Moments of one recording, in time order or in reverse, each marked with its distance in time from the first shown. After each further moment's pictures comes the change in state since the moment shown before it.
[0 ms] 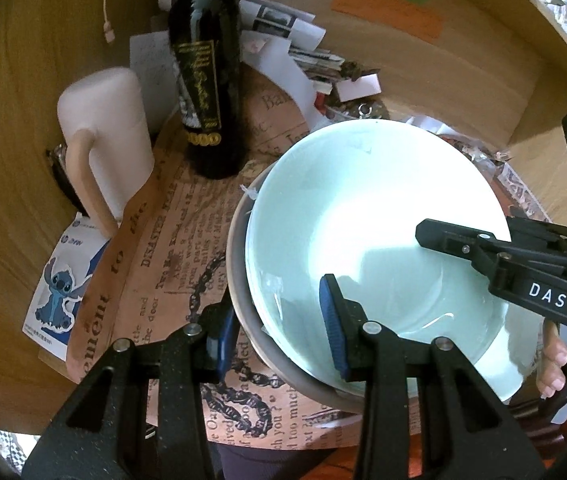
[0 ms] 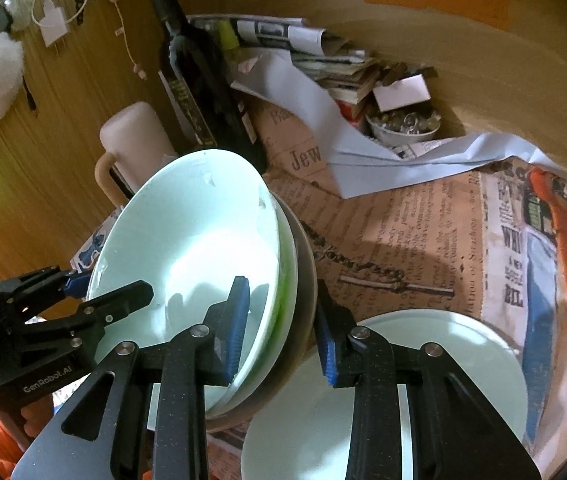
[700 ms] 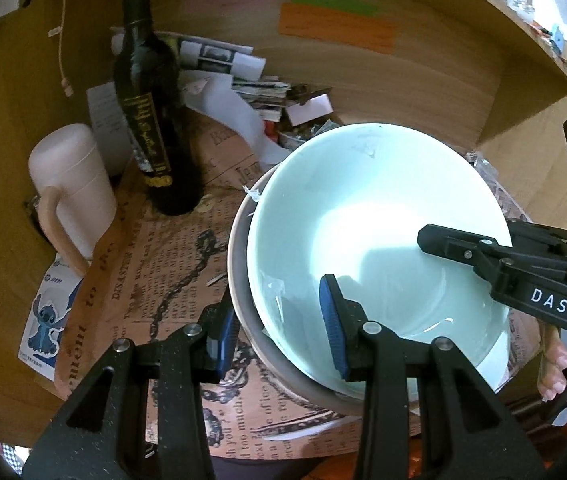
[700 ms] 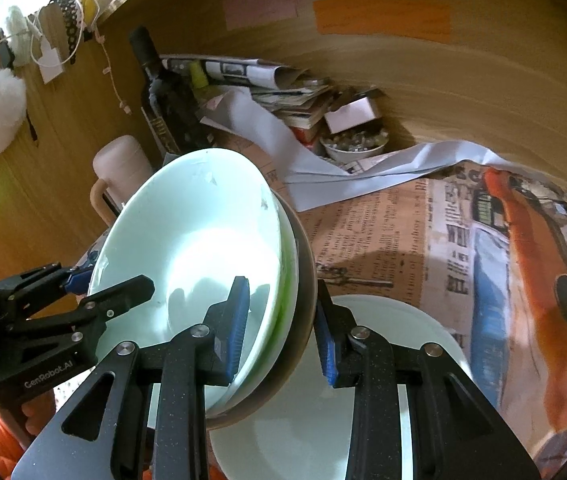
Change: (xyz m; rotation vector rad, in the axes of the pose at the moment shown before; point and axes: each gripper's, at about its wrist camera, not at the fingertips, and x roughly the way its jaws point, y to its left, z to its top) left arm -0.010 -0.045 0.008 0.087 -0.061 -0.052; right arm -0.050 -0.026 -0.013 0.047 -0.077 -0.059
